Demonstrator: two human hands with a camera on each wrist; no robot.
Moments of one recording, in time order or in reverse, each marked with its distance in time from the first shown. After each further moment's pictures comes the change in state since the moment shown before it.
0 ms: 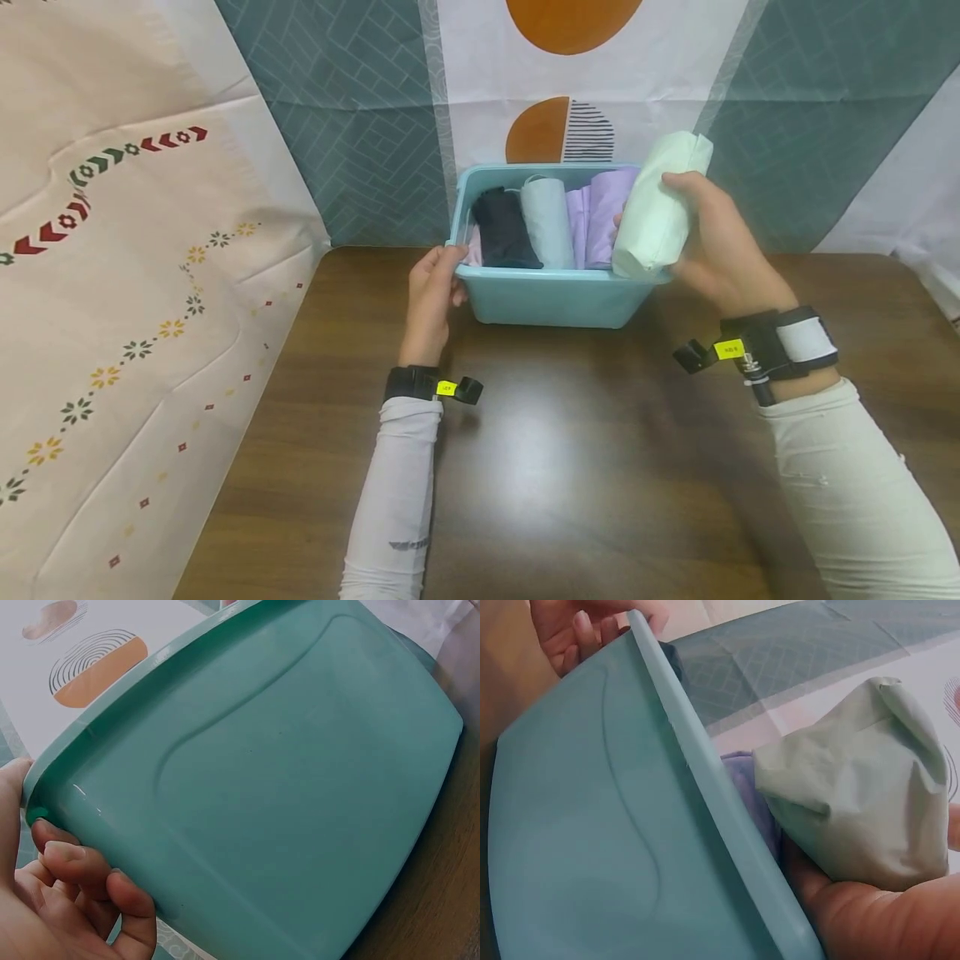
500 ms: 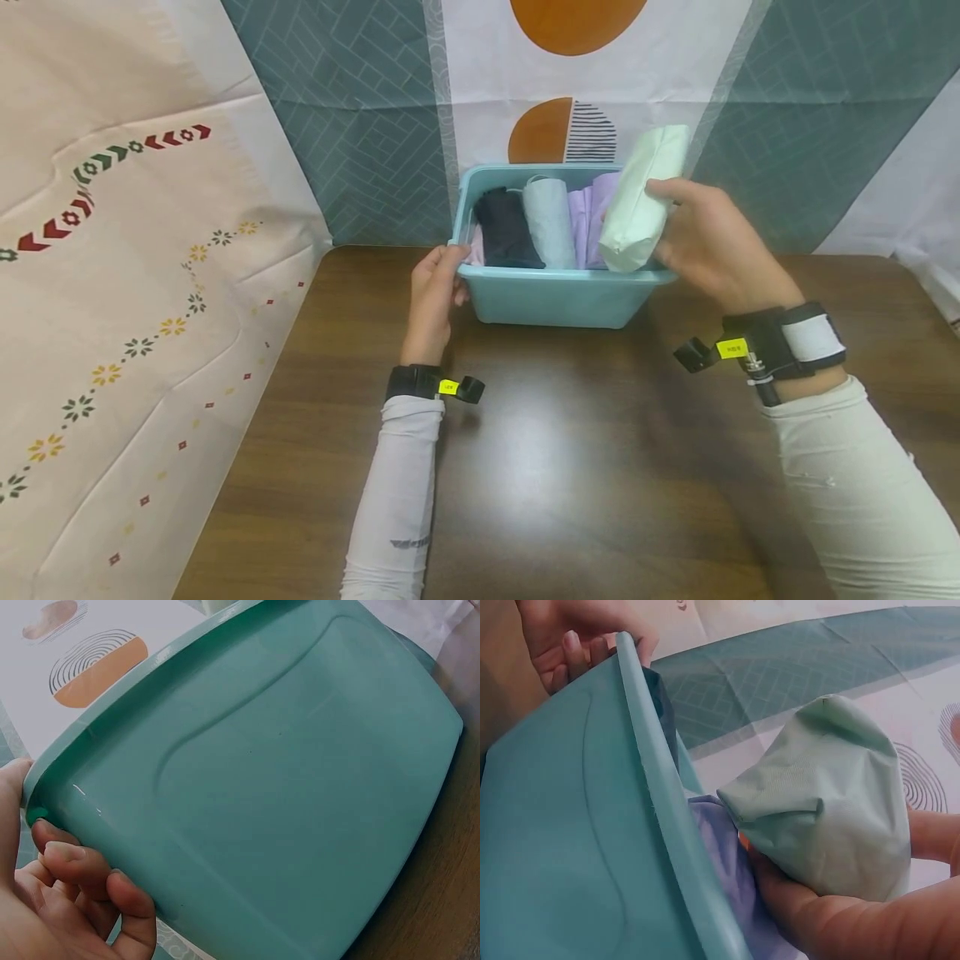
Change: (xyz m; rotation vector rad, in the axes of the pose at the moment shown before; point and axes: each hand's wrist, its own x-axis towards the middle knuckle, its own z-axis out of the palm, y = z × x) left_hand -0.001 0.001 -0.001 0.009 -0.008 0.003; right_hand 0.000 -0.005 0.020 -0.039 -0.076 0.068
